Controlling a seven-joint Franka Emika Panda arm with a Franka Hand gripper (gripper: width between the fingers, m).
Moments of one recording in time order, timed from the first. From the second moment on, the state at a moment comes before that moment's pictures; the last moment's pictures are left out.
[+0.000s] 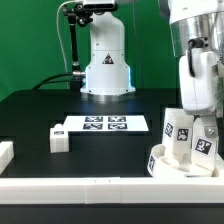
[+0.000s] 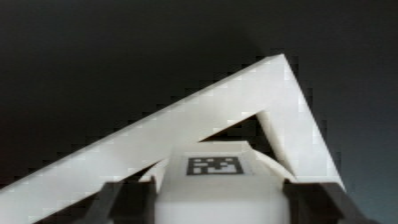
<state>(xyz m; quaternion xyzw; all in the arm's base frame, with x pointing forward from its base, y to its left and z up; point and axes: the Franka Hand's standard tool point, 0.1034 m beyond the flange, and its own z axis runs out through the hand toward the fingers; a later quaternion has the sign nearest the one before) 0.639 0.126 0.086 -0.52 0.85 0.02 0.12</state>
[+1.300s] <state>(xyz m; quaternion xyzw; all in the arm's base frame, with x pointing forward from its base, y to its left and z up) 0.638 0.125 0.110 -0.87 0.48 -0.03 0.09</state>
